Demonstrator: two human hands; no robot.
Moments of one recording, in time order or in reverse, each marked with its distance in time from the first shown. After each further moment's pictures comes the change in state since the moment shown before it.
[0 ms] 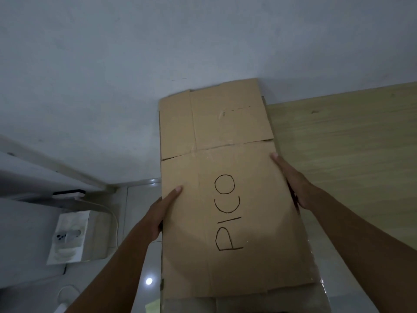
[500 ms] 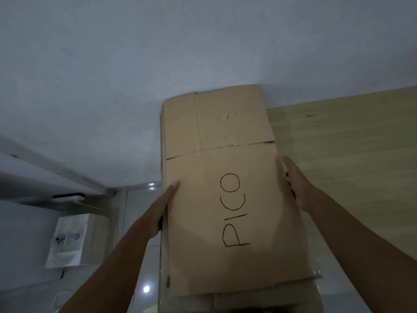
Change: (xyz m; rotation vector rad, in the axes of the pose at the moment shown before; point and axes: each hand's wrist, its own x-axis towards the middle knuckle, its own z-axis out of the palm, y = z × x) left_hand -0.015 0.011 0.003 -0.015 -0.059 0.004; right_hand -0.009 0.002 -0.001 0.033 0.120 0.015
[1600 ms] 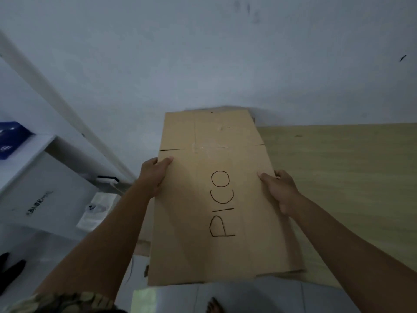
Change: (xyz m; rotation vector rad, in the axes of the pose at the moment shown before) left_hand -0.140 0.011 0.119 -0.060 0.619 0.427; right_hand -0.079 0.019 -0.092 -0.077 -0.081 -0.377
